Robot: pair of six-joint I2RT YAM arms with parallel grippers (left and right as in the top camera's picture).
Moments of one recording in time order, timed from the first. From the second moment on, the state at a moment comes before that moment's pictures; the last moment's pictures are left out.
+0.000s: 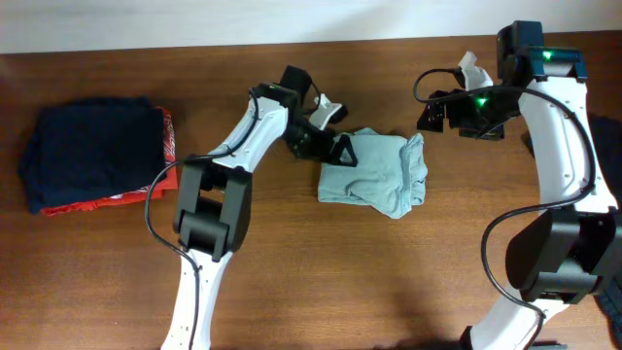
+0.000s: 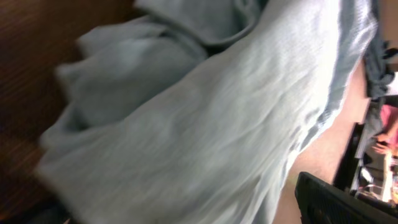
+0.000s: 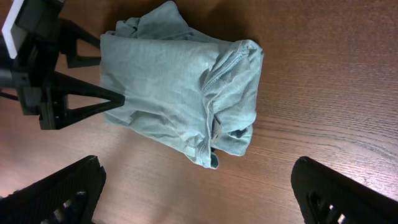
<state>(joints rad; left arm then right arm) -0.40 2.48 2.06 -0.99 0.76 0.13 -0.12 1.94 1.88 -1.32 -0.41 -0.06</state>
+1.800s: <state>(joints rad) 0.03 2.18 2.06 -1.07 0.42 -0.09 -0.12 1.94 1.88 -1.31 -0.29 -0.01</state>
